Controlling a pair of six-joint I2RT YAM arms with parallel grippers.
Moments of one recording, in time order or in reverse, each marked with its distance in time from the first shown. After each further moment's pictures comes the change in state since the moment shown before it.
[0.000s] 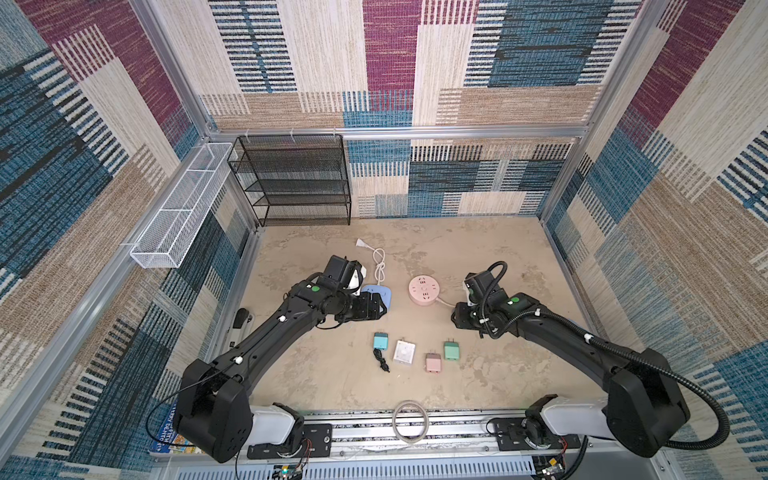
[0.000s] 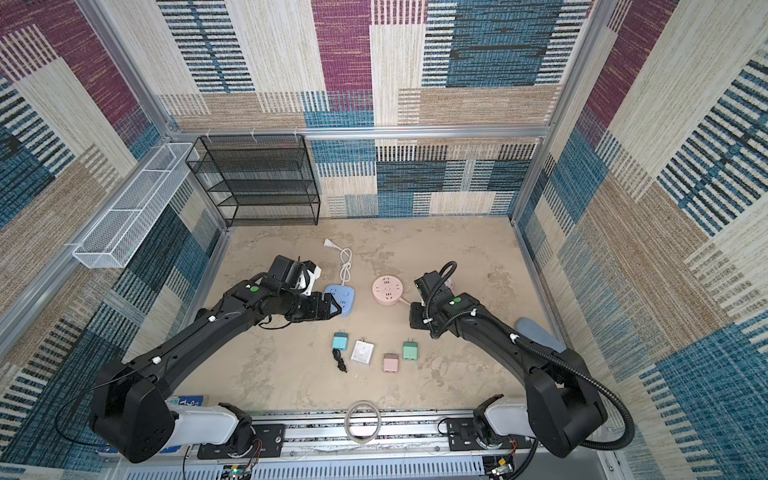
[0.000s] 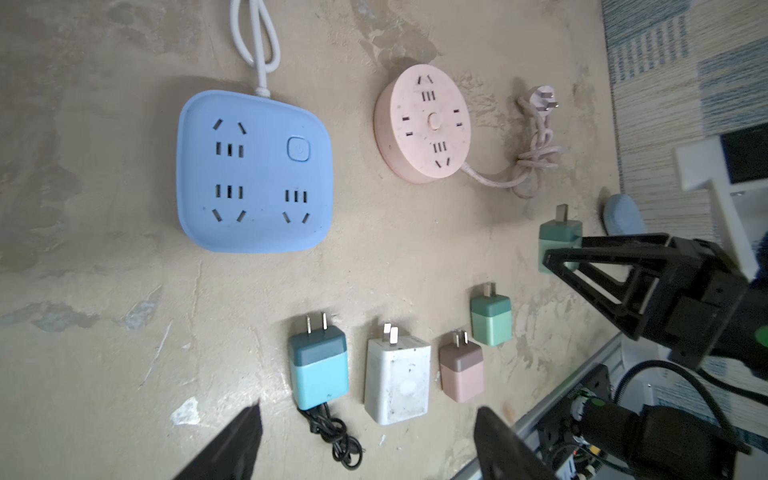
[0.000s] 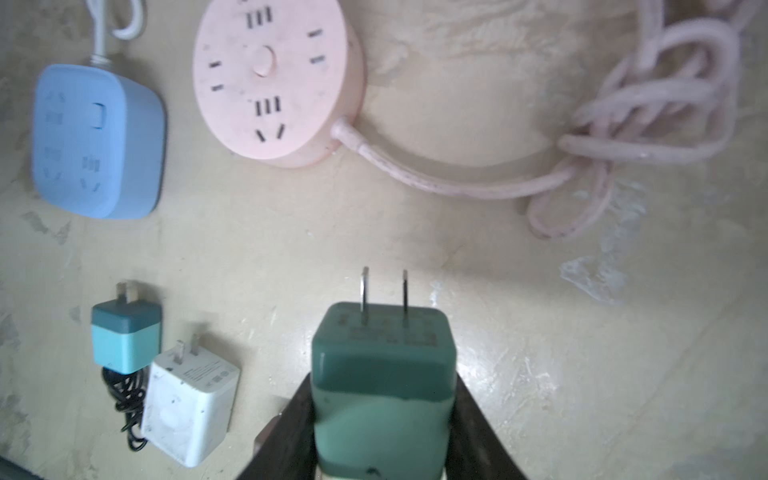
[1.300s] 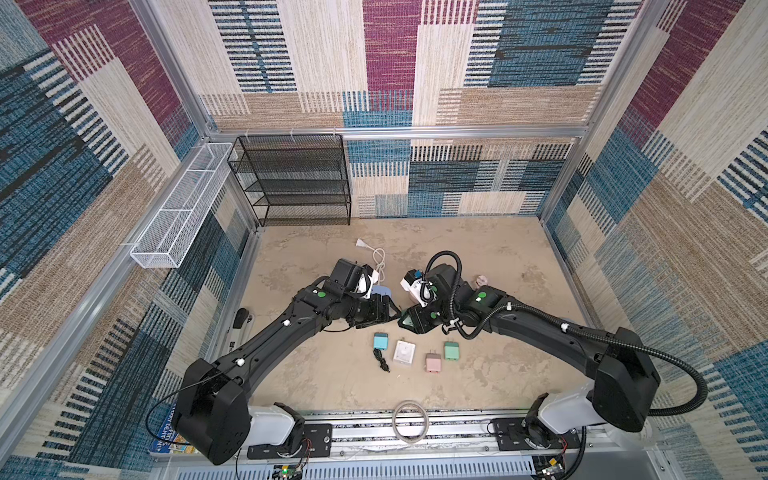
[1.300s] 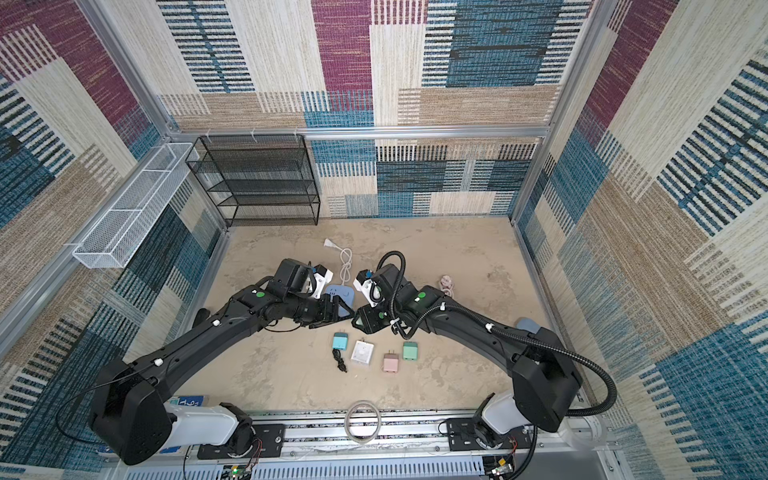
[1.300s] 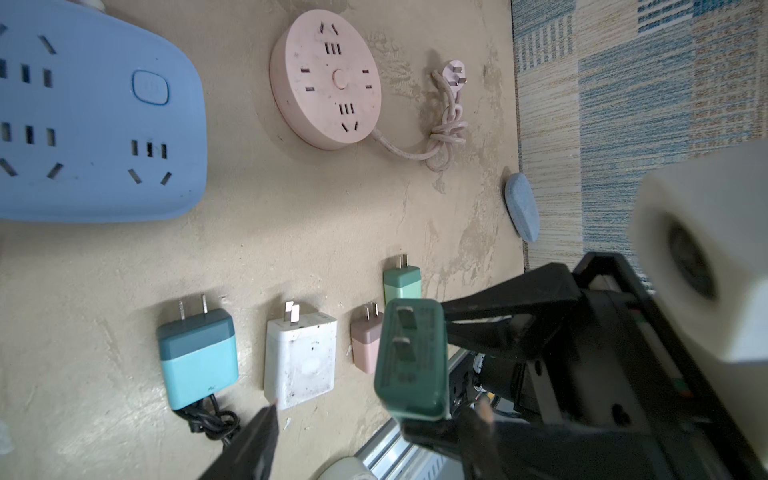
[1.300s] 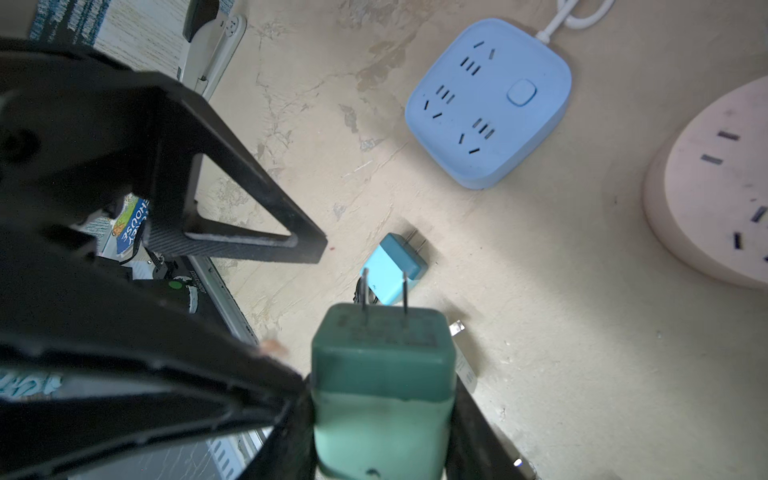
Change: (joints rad) left arm -0.063 -0.001 -0.039 0.113 0.180 -0.146; right arm 0.275 0.145 0.226 0.105 -0.298 -0.192
